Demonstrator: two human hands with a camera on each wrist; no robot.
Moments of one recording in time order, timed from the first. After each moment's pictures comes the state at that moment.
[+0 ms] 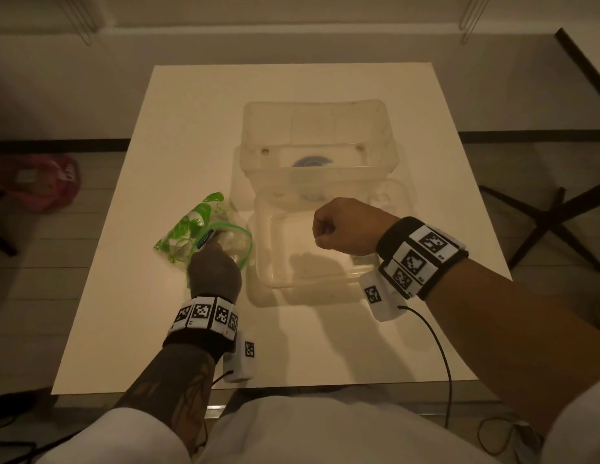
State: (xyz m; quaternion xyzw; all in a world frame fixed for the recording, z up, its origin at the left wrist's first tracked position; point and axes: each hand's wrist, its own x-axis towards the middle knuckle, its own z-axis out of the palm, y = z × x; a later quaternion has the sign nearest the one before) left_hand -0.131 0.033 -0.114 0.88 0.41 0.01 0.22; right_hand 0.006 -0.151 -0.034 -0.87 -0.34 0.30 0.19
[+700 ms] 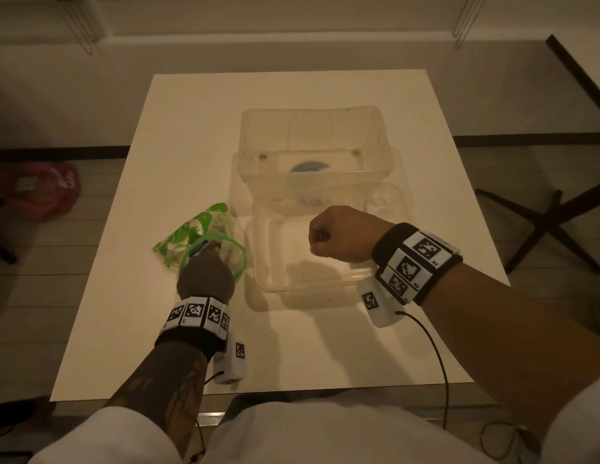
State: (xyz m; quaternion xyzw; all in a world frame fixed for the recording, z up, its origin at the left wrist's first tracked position) left_hand -0.133 0.045 -0.115 0.89 0.41 -0.07 0.19; right_hand 0.001 -0.153 -0.032 -0.86 -0.35 0.31 0.17
